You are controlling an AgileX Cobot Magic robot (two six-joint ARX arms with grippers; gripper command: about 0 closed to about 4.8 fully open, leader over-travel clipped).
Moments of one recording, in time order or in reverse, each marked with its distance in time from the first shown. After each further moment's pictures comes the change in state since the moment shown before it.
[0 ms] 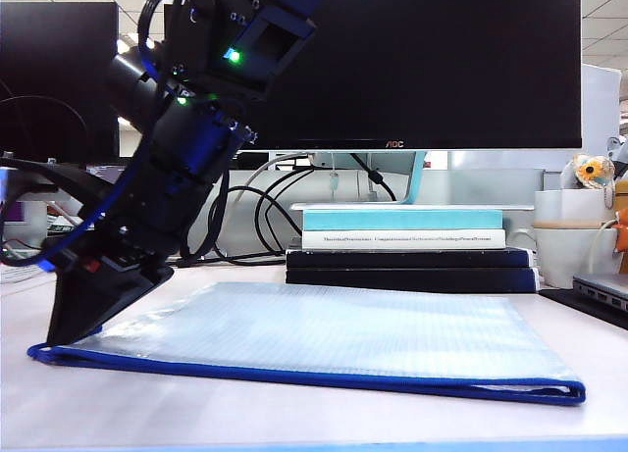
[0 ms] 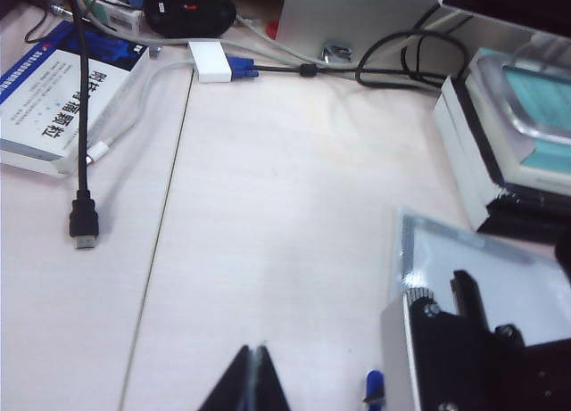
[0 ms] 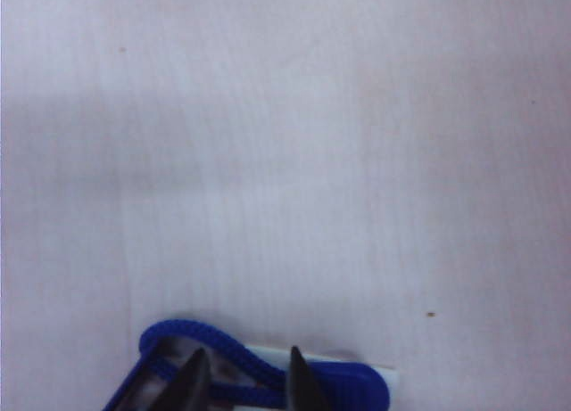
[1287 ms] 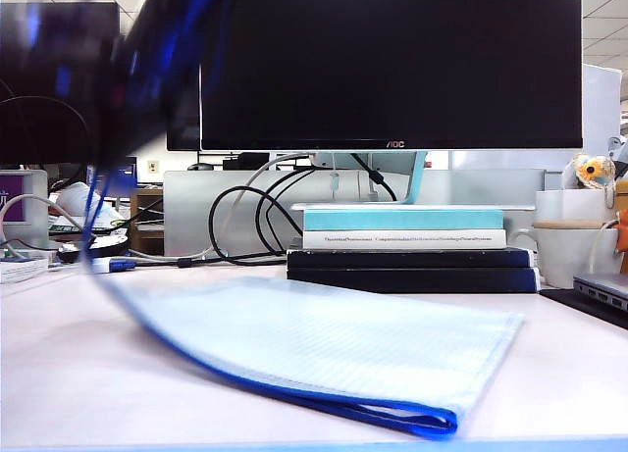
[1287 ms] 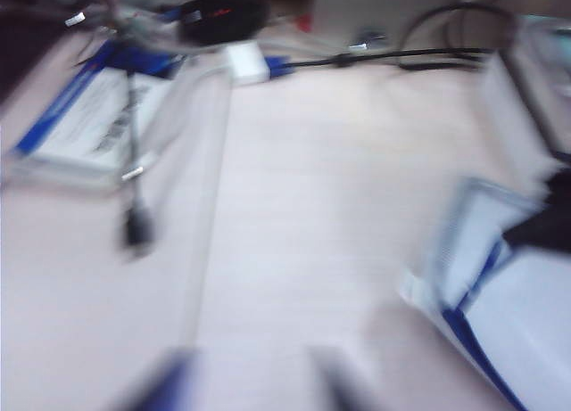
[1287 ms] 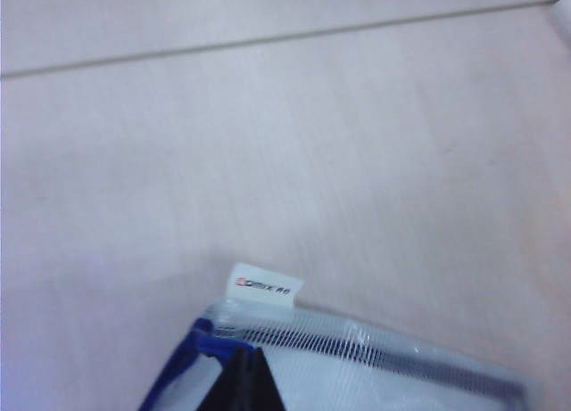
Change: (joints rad) left arm 0.001 0.000 -0.002 -0.005 -0.038 0.137; right arm -0.016 -0.088 0.344 -0.281 0.171 0.056
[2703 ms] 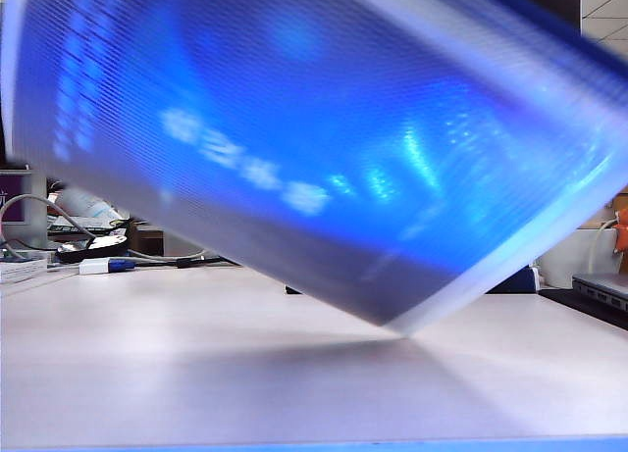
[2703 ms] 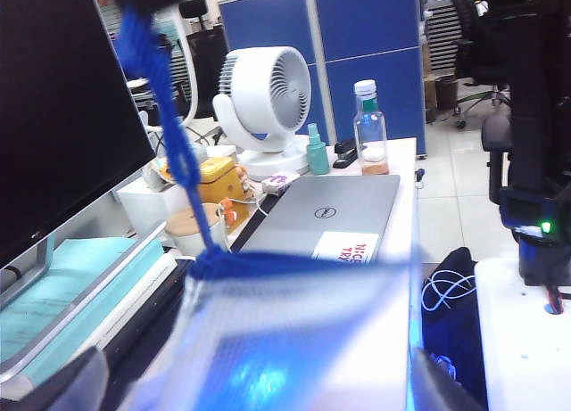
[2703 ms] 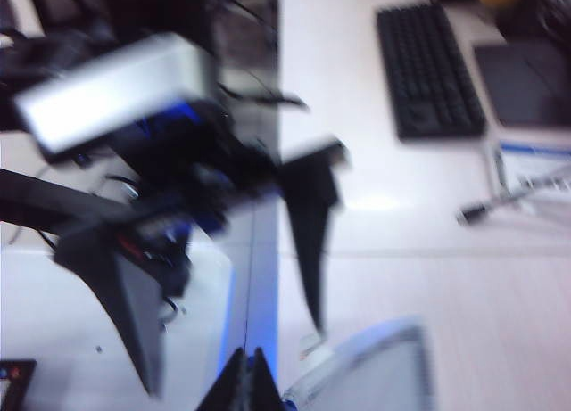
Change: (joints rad) left arm -0.135 0.001 0.004 0.391 1.064 0.294; right arm 0.046 -0.540 0.000 -0.251 -0.466 0.113
